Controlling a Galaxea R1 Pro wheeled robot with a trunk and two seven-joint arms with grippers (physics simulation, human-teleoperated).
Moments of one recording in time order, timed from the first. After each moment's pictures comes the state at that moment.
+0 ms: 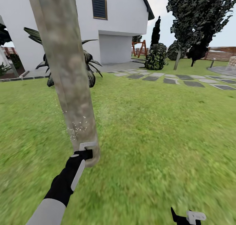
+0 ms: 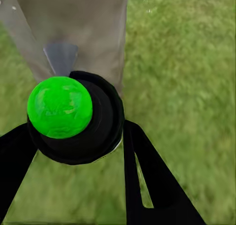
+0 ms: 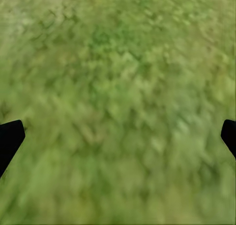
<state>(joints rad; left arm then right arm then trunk) -0.56 -0.09 -0.06 -1.08 0.13 0.57 0.25 -0.35 -0.12 -0.82 -0.17 0.54 -0.63 0.25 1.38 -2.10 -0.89</state>
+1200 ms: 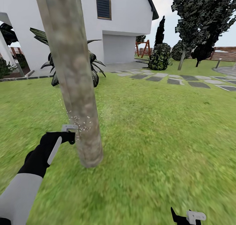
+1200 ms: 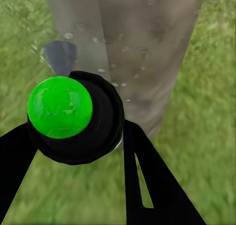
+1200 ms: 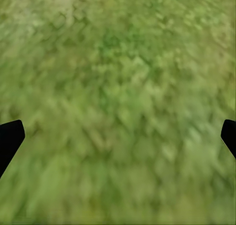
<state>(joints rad) -0.77 0.18 -0.06 -1.13 0.13 0.85 0.01 -0.35 -0.12 -0.82 -0.17 0.54 -0.63 0.25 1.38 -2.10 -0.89</state>
